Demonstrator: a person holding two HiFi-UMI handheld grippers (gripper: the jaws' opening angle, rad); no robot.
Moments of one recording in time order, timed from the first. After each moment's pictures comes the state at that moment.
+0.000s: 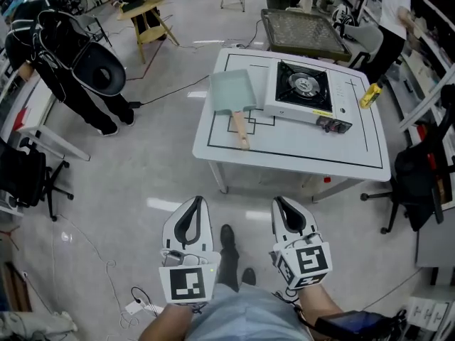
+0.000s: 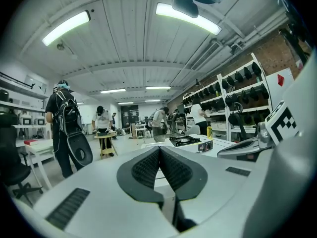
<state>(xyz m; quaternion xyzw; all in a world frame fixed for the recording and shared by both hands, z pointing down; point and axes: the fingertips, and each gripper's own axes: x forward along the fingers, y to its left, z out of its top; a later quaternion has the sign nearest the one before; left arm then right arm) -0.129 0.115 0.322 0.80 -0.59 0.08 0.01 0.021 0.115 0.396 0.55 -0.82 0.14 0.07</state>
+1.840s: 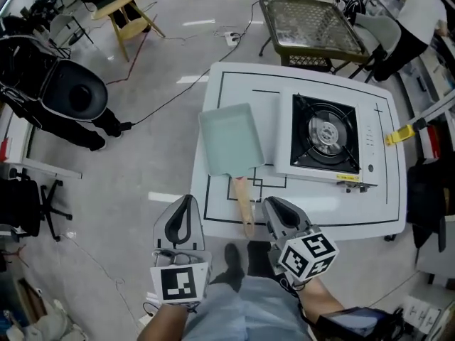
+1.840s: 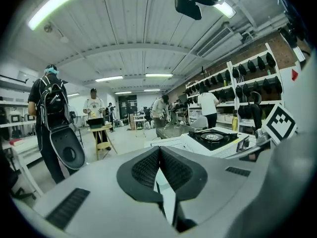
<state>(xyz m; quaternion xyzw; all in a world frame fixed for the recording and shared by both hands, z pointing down) -0.135 -0.211 0.373 0.80 -0.59 0.13 0.05 0.016 -0.192 0.474 0.49 -0.81 0.33 0.02</state>
